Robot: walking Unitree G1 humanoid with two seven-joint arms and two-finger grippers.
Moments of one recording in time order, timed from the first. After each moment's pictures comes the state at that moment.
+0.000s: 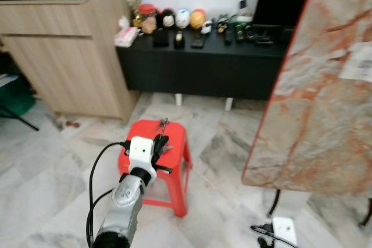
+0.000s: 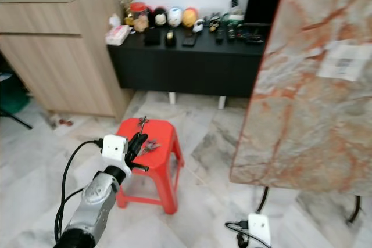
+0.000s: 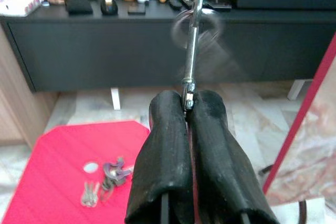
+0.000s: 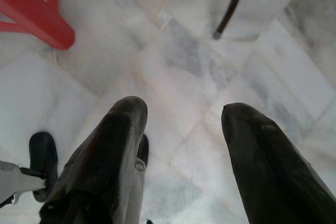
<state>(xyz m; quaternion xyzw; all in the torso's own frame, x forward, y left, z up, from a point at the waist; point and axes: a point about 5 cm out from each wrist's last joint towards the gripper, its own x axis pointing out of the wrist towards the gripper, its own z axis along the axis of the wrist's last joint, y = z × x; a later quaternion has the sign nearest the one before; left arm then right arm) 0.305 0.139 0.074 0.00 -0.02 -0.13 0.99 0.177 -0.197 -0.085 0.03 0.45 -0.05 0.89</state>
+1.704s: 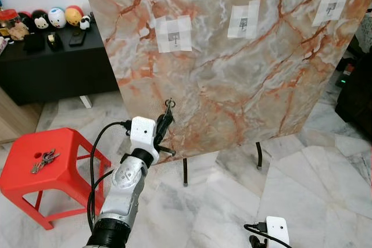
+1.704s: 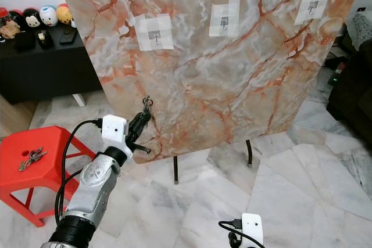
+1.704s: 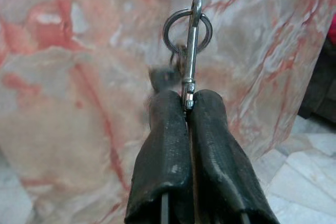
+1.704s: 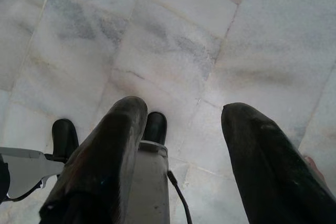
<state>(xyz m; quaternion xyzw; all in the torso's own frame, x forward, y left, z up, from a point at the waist) 0.318 0.118 0.122 0.00 -0.07 -0.17 0.98 0.175 -0.187 -0.087 0.05 0.46 -0.04 0.89</state>
